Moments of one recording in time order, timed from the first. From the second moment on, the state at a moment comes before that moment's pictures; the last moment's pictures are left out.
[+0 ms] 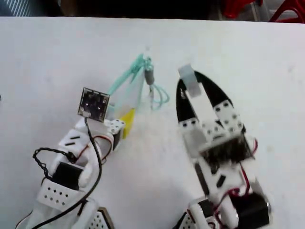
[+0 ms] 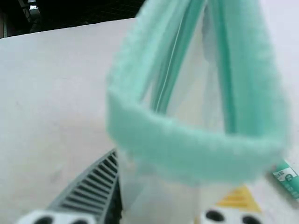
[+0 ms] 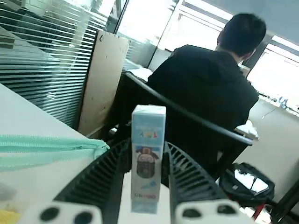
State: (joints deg) left arm 13.2 -70.6 71.5 38.0 3.3; right arm -21.2 -73.5 35.0 44.0 22.6
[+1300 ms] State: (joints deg) left arm 13.6 -70.5 71.6 38.0 3.3; right arm -37.9 -42.9 27.0 37.3 18.3
